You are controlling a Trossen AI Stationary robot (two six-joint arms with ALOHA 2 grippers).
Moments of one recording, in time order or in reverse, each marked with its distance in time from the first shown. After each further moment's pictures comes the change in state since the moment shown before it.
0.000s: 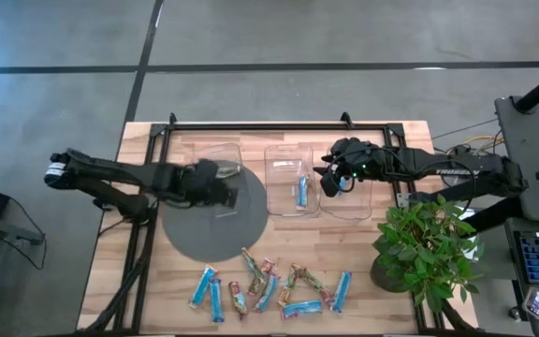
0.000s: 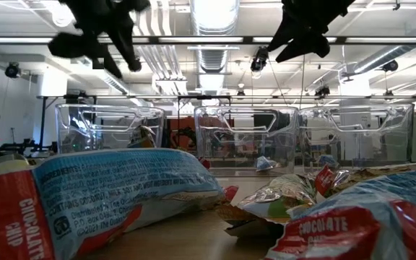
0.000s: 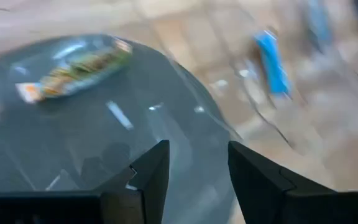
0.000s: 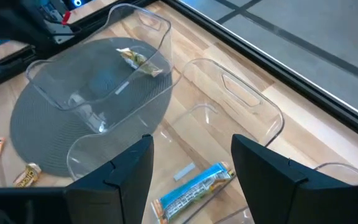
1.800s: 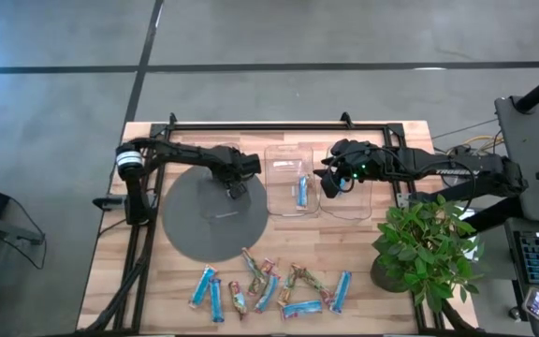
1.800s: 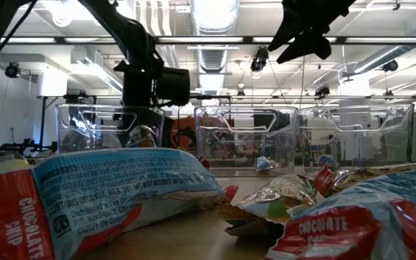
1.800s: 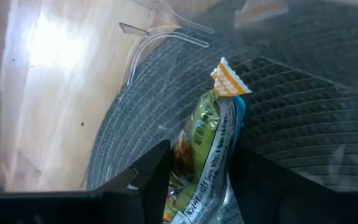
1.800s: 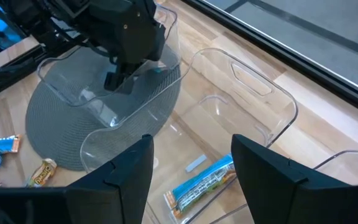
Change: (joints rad) left arm 0.432 0.636 0.037 0.066 0.051 0.982; right arm 0.000 0.000 0.000 -0.015 -0.044 0.054
